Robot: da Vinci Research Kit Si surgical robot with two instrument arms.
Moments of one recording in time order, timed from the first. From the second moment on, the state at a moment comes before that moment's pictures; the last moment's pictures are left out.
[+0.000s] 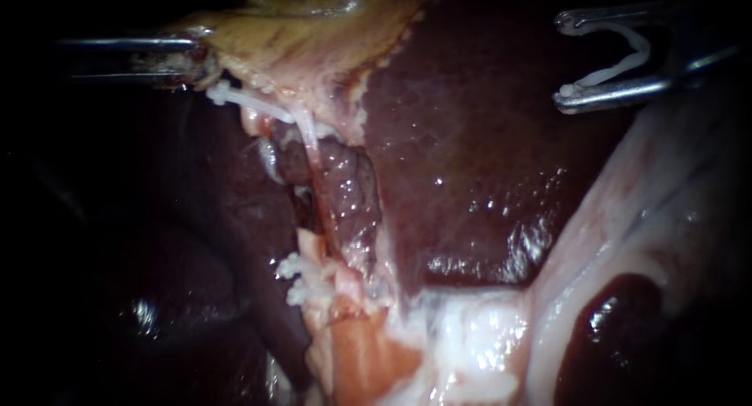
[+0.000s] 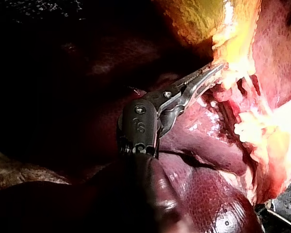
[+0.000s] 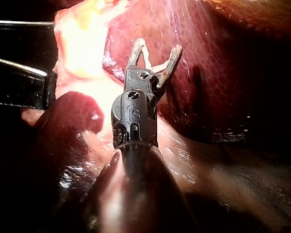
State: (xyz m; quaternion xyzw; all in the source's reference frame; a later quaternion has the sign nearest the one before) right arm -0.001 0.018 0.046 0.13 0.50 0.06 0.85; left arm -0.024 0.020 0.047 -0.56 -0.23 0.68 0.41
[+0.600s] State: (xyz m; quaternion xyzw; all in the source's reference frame) right arm 0.014 0.006 0.050 0.24 0.51 0.07 0.82; left arm -0.026 0.019 0.047 -0.57 -0.22 0.68 0.41
